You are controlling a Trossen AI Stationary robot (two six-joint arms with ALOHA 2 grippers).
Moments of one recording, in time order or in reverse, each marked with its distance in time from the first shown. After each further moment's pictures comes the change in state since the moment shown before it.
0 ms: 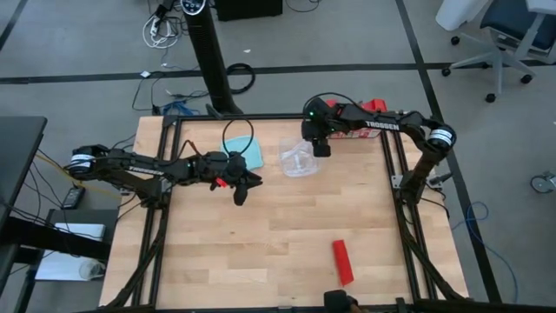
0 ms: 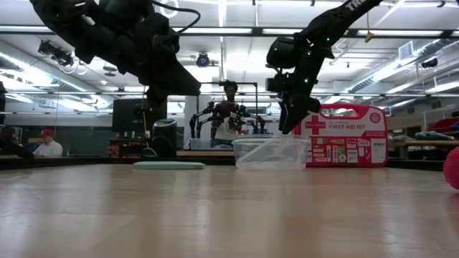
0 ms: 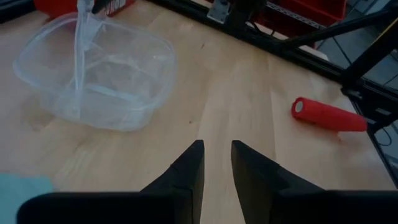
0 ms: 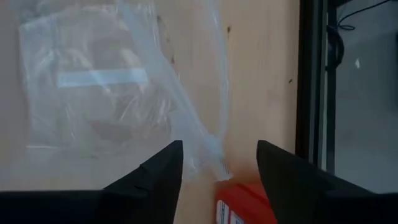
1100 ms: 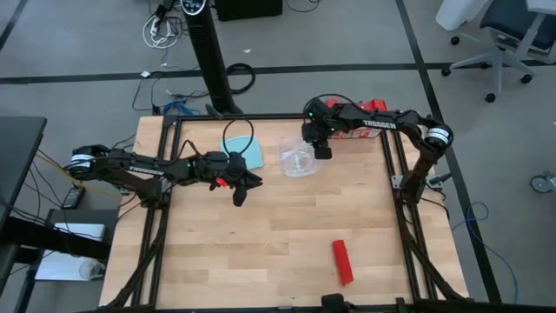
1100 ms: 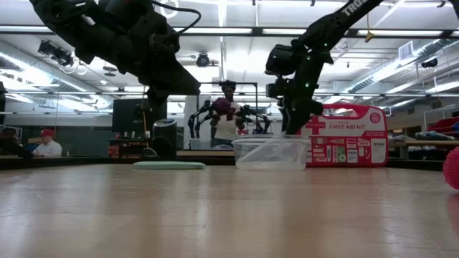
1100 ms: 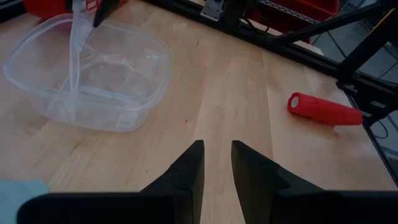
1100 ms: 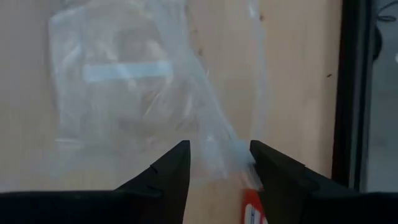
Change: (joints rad) left arm 0.000 0.000 0.000 -0.001 0.023 0.026; right arm 0.006 0.035 -0.001 -0.040 -0.065 0.015
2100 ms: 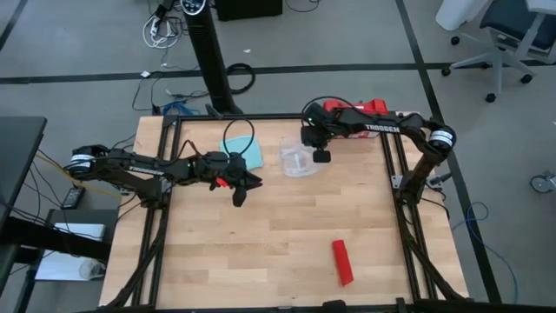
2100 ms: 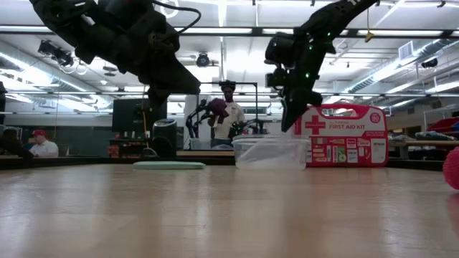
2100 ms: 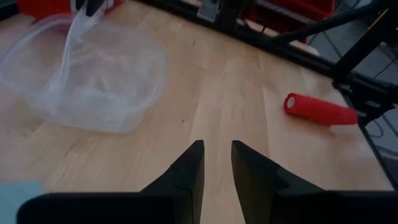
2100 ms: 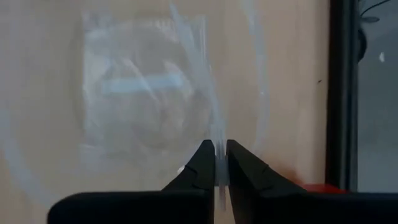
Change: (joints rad) left arm 0.000 0.000 0.000 0.011 0.011 0.000; right arm 0.055 -0.057 0.000 -0.010 0.041 0.080
